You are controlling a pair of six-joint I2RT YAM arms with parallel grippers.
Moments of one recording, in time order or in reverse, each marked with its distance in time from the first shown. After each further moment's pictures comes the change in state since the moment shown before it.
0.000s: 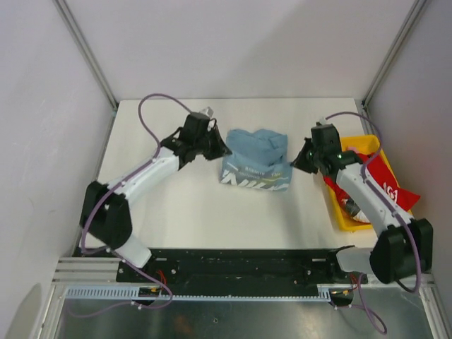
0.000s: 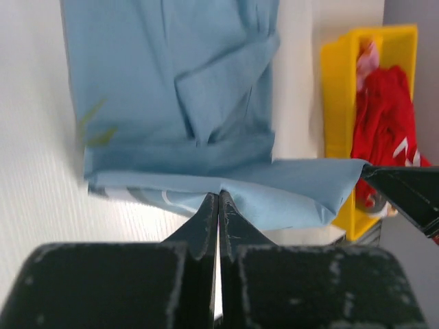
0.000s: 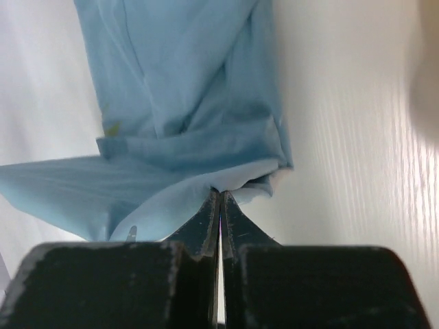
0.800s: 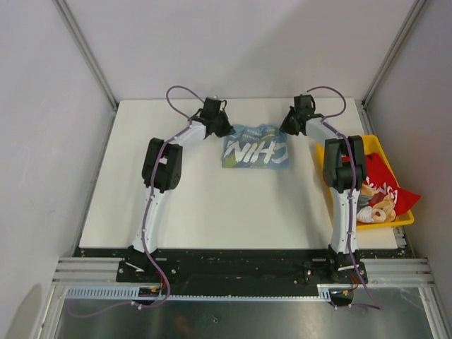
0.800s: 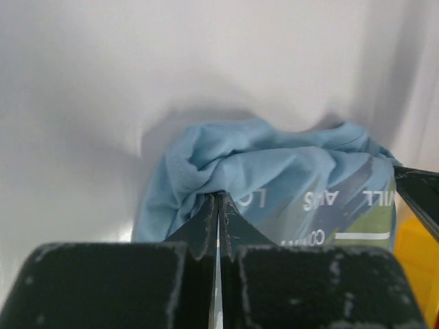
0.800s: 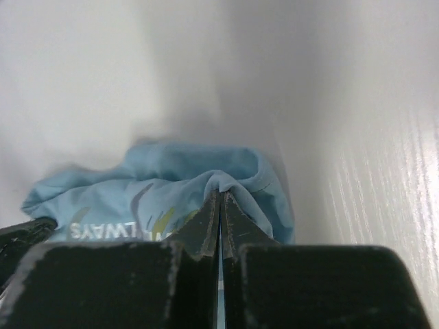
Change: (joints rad) left arm 0.161 0.936 0.827 0.090 0.007 0.023; right arm -0.143 1.006 0.745 0.341 -0.037 -0.051
